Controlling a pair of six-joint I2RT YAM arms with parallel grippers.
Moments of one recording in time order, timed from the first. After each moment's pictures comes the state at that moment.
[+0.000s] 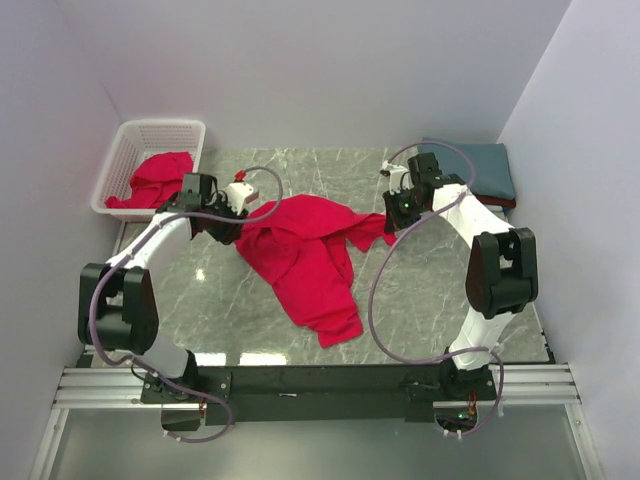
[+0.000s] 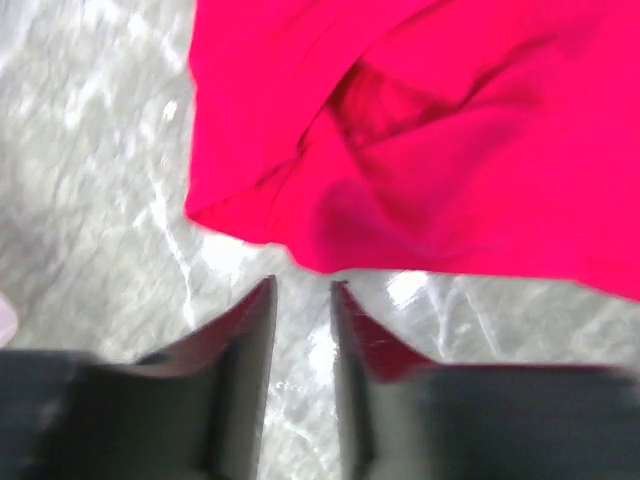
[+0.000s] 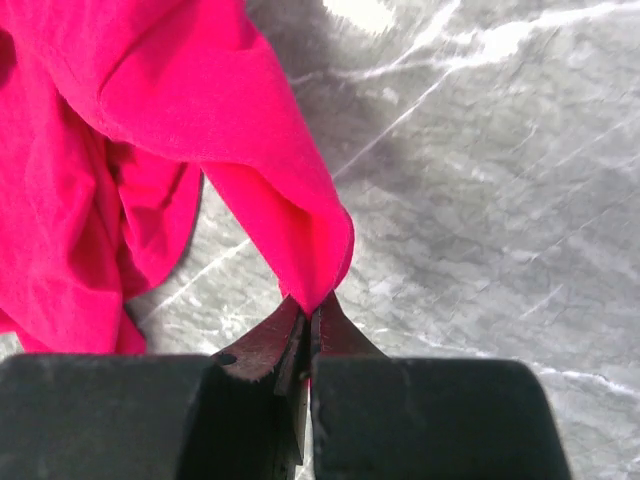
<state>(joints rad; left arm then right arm) -0.12 1.53 1.06 -0.45 0.34 0.54 0.17 1.79 1.37 -0.69 -0.38 -0.18</state>
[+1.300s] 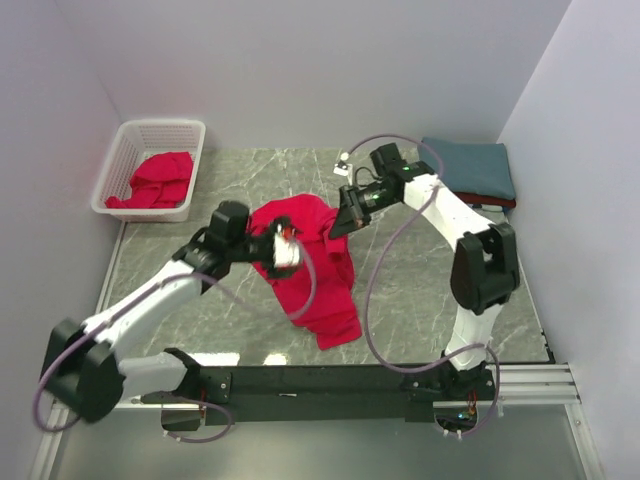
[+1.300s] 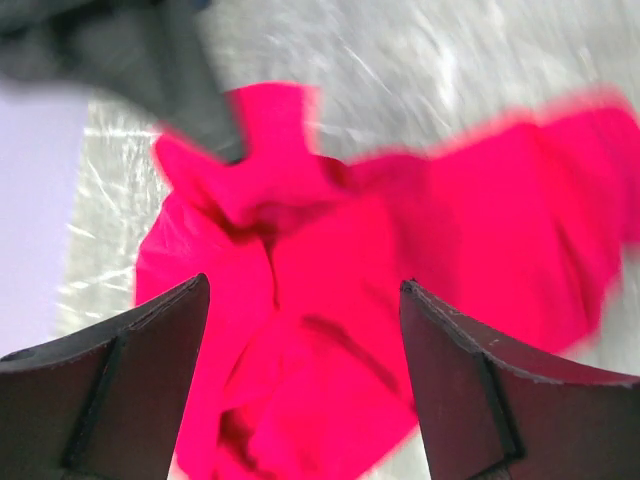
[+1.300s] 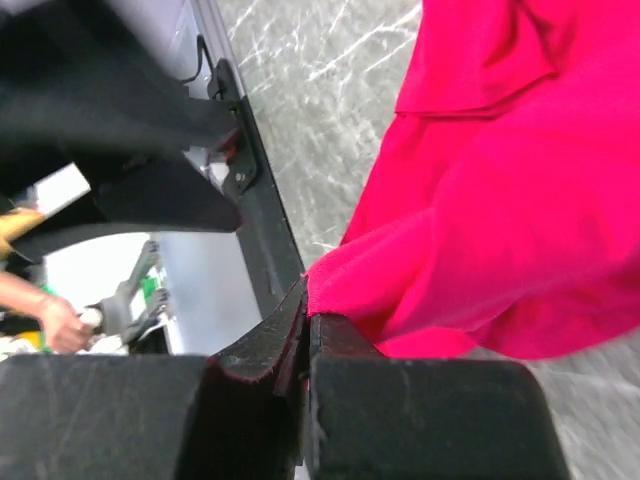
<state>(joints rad) -0.54 1.21 0.85 -0.13 0.69 0.81 0.37 1.84 1.57 -0.84 -1.04 -0.05</state>
